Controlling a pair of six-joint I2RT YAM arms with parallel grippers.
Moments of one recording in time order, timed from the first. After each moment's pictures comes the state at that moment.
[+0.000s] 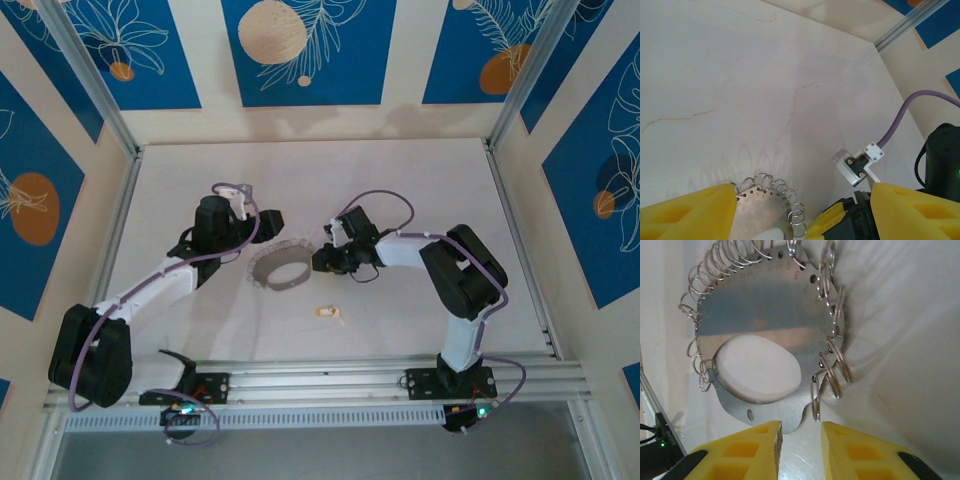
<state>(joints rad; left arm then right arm) -0.39 1.29 0.75 0.09 0.29 -0.55 0.58 1.85 0.96 -0.09 -0.56 0.60</state>
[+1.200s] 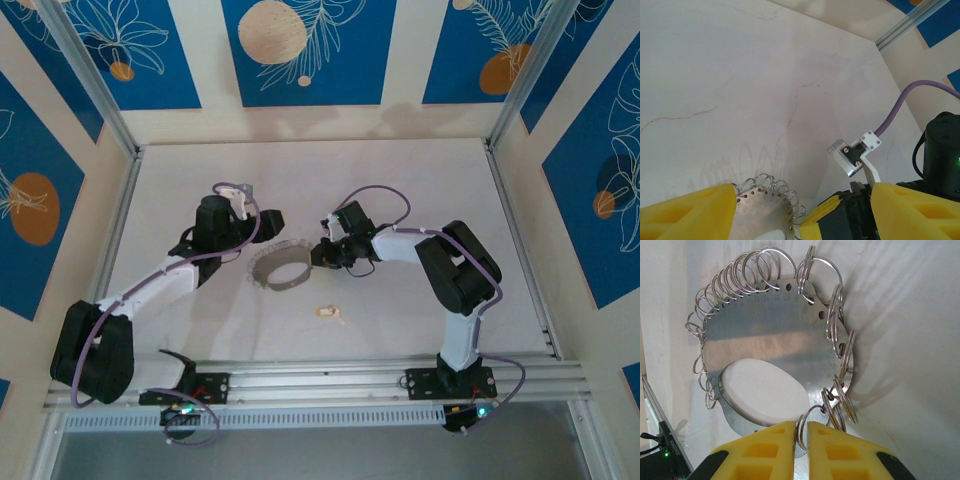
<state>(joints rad) -0.38 1.31 0.75 0.10 0.30 -0.55 0.58 1.89 1.03 -0.11 -0.56 0.60</state>
